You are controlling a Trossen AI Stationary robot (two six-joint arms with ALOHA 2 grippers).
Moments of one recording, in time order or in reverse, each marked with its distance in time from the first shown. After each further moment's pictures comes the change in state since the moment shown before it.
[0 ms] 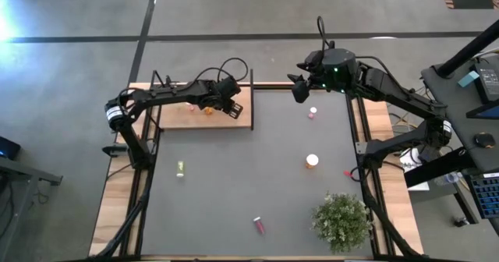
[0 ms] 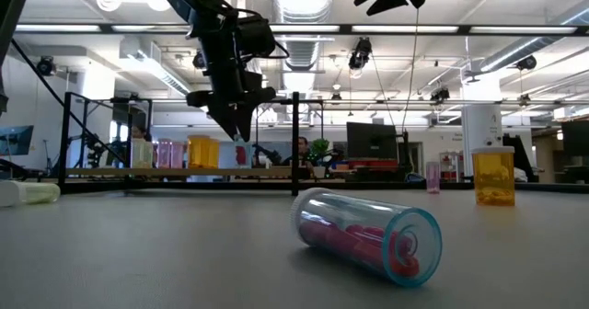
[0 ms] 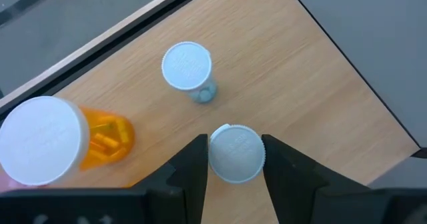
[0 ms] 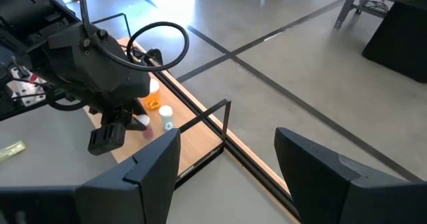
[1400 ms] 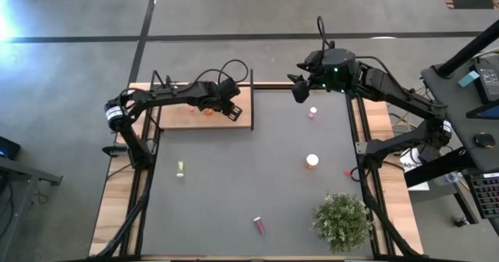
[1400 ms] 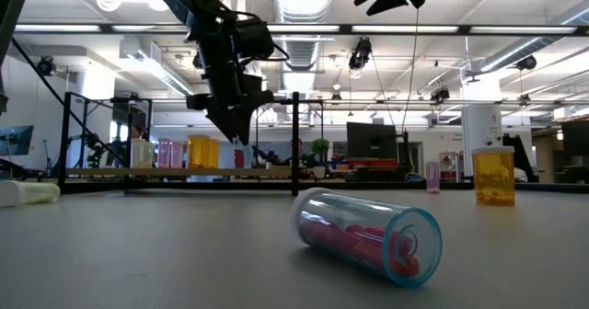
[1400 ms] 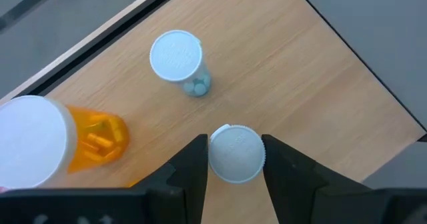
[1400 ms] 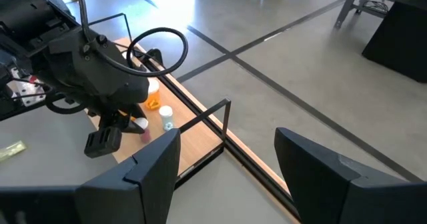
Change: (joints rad) left arm -0.003 -0.002 -0.032 0.024 0.018 0.045; right arm 0.000 0.000 0.000 0.000 0.000 0.000
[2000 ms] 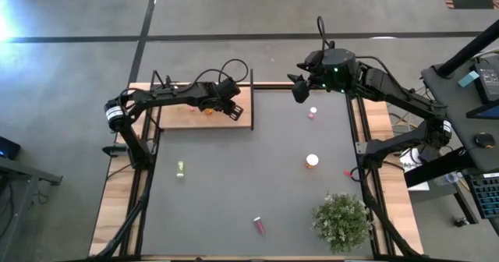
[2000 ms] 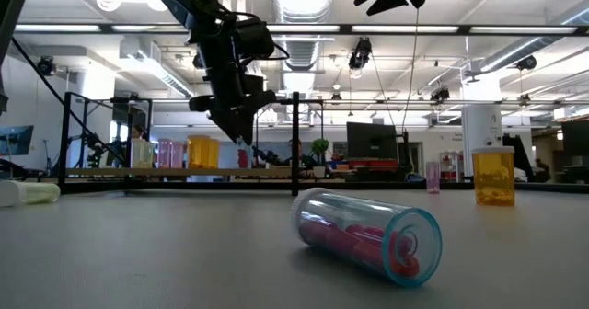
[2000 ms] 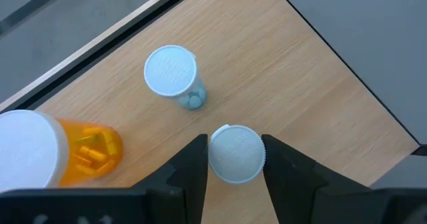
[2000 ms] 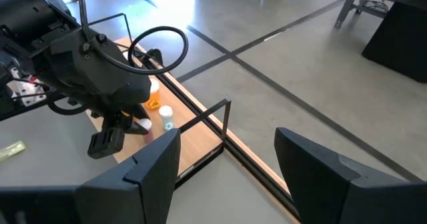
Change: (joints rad) left arm 0.003 0.000 -0.016 0.057 -0.001 0.006; right arm 0.000 0.000 0.000 0.000 0.000 0.000
